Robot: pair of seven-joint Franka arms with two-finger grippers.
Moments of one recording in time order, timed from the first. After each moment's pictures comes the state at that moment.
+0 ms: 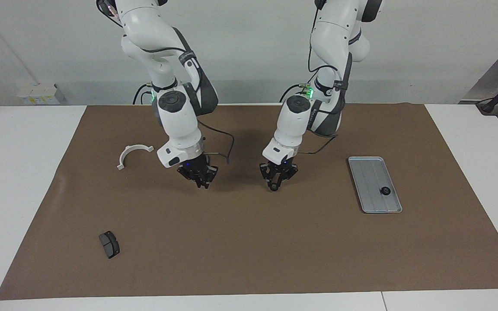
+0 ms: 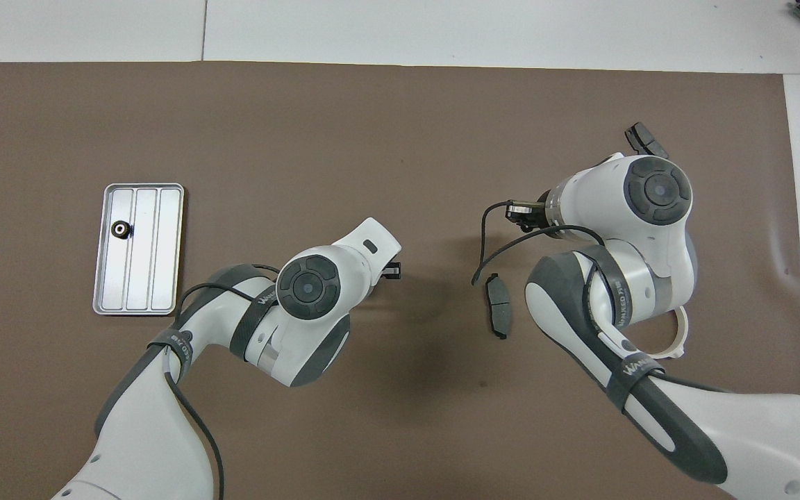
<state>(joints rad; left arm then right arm) -0.49 0.34 -0.03 -1.96 -0.02 2.55 -0.55 0.17 0.29 0.24 -1.91 -0.03 2.38 0.68</state>
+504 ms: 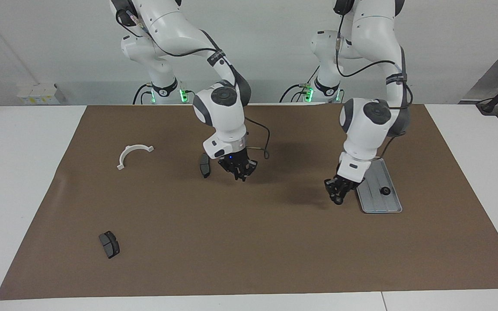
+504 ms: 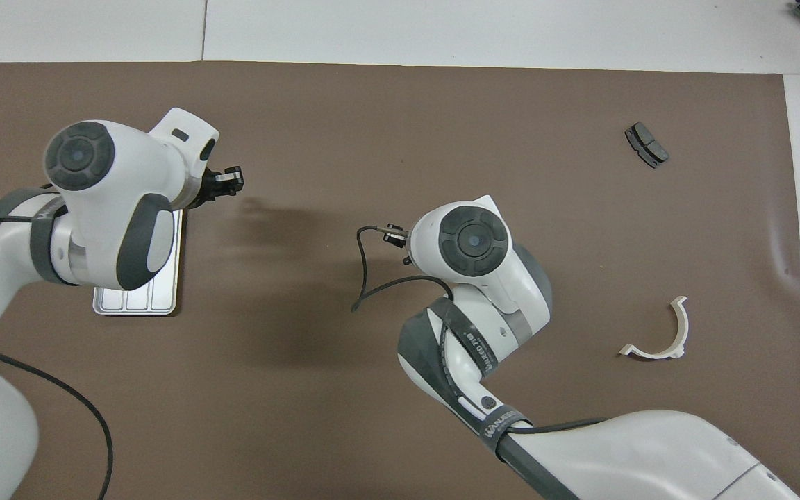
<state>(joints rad) -0.16 0.30 -0.02 -1.87 -0.02 2.33 -0.34 0.37 0.41 0.24 -1.81 -0.15 2.38 1.02</state>
